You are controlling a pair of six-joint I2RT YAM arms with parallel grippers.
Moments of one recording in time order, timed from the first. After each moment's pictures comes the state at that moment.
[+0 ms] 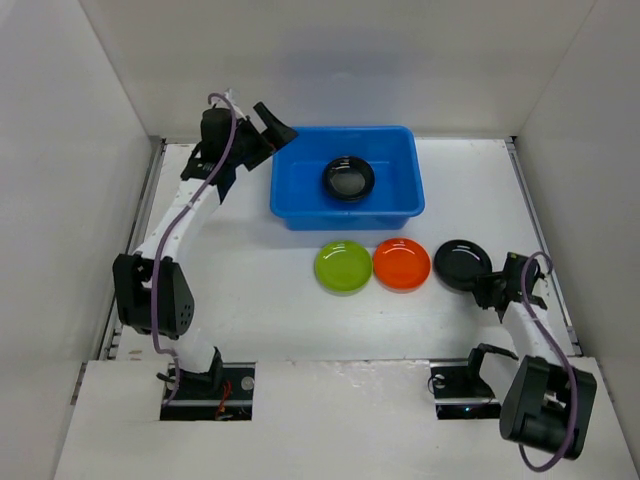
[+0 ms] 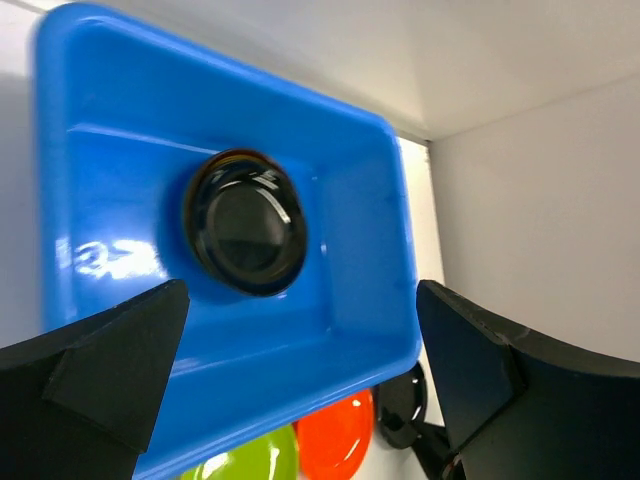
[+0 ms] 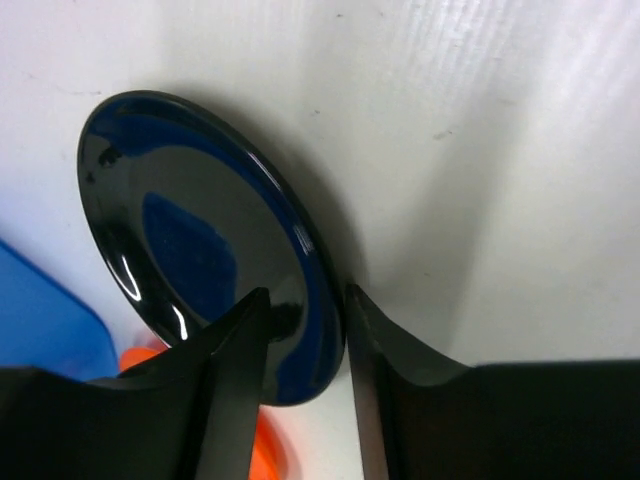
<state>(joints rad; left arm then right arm) -0.22 1.66 1.49 -0.15 0.29 -0.77 -0.32 0.92 0.32 -0.31 0.03 1.14</state>
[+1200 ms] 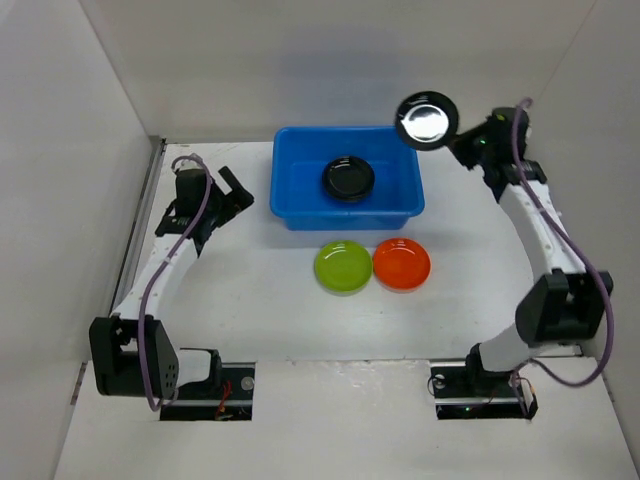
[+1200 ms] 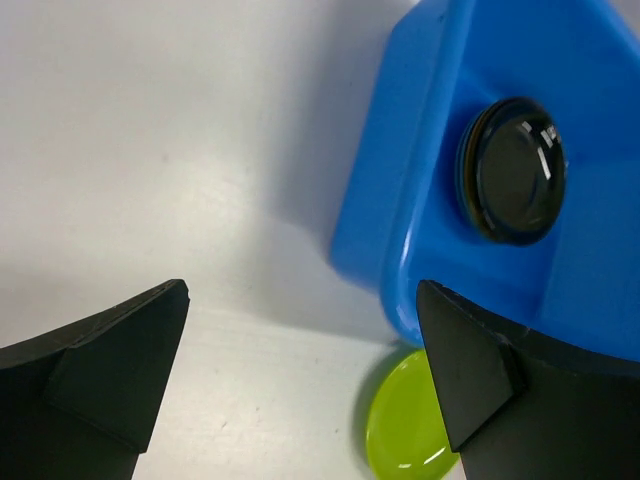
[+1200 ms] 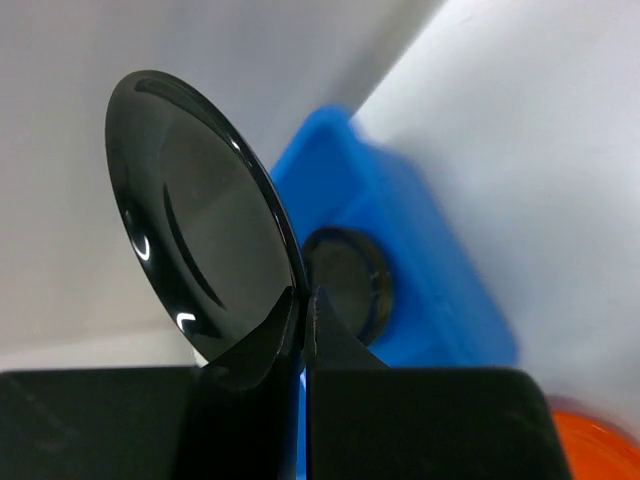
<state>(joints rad) -0.07 1.30 0.99 -0.29 0.04 -0.63 -0.02 1.46 1.38 -0.33 0.00 1.01</state>
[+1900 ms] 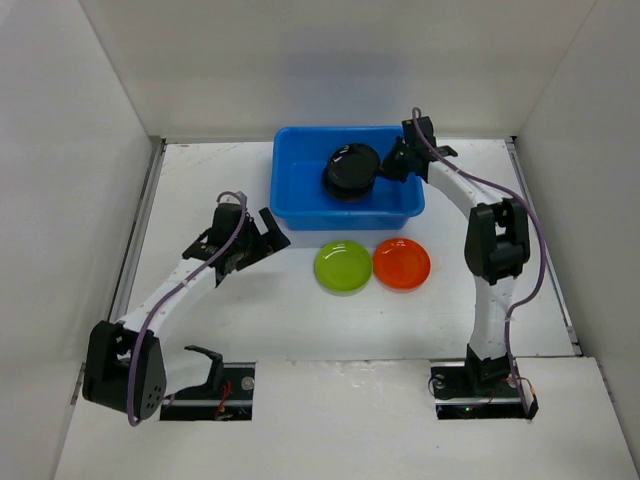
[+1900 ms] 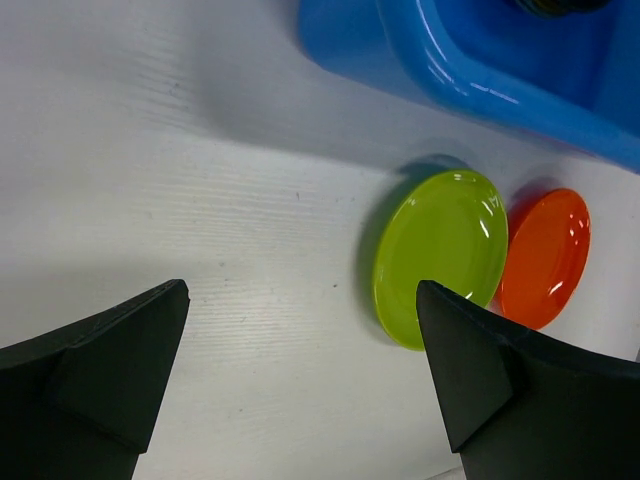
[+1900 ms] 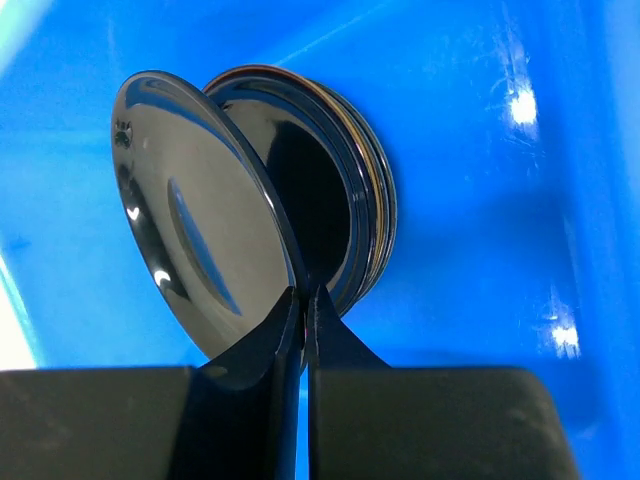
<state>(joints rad) -0.30 1.17 0.73 -0.33 0.09 -0.70 0.26 2.11 1.79 -0.42 -0.13 0.80</state>
